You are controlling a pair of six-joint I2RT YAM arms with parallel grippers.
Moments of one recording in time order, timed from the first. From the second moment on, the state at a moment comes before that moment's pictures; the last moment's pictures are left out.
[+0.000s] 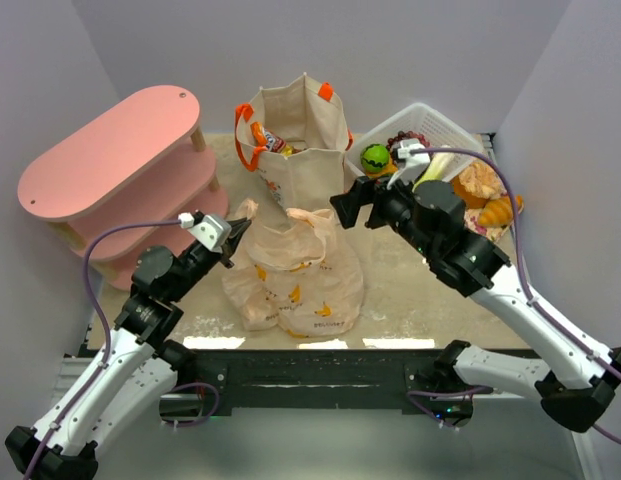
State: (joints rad) left arm -0.48 0.58 0.58 0.10 0.20 0.14; right arm 0.76 1.01 1.14 -0.27 0.18 0.38
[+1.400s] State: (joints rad) left arm -0.48 0.59 0.58 0.10 0.21 0.14; right arm 0.20 2.27 1.89 -0.30 0.02 0.27
